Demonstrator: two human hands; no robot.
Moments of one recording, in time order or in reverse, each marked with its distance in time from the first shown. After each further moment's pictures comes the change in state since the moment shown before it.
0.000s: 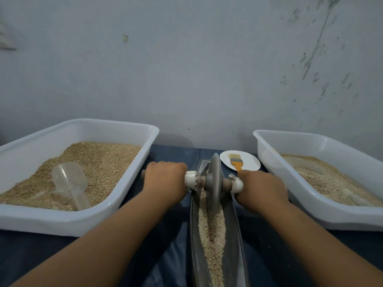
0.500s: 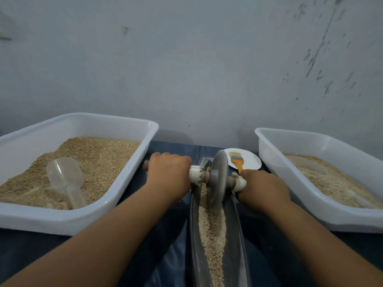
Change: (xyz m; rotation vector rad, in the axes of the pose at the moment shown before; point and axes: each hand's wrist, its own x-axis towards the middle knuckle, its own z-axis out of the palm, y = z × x) left_hand 0.009 0.005 -0.003 0.041 0.067 0.032; right_hand 0.008 0.005 0.007 0.078 -0.056 0.045
